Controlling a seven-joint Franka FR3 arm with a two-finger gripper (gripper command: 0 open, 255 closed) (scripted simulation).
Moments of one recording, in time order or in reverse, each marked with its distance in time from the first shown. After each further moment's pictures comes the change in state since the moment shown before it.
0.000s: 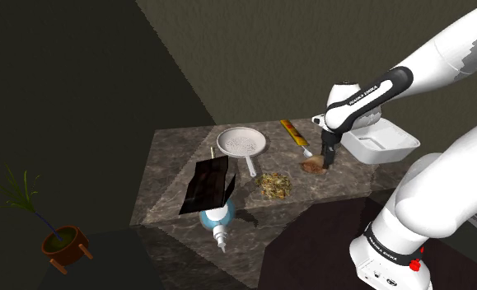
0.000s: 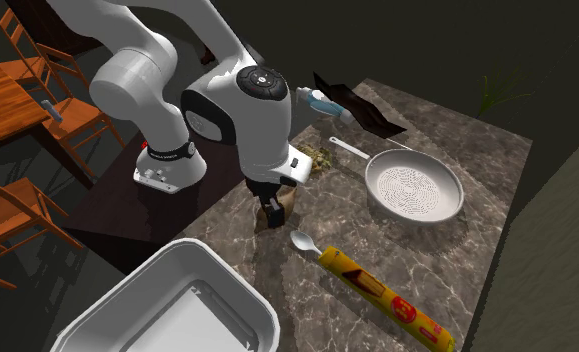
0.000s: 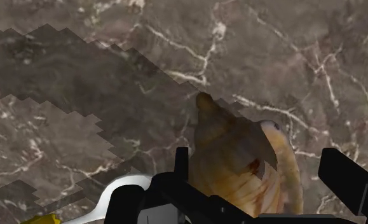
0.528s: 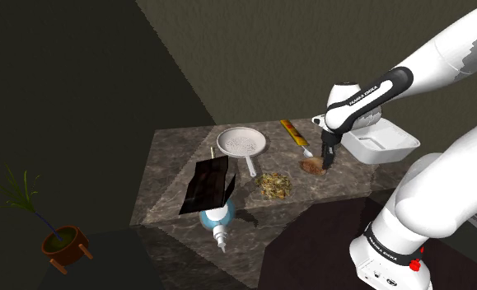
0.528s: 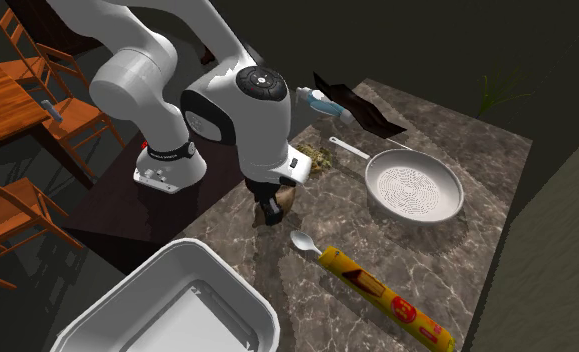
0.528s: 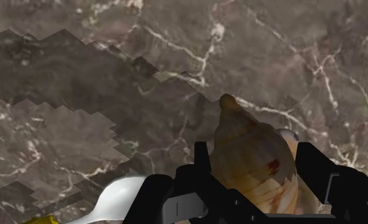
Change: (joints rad) arm -0.001 -0.001 0.000 -0.003 -0.001 0.000 -0.001
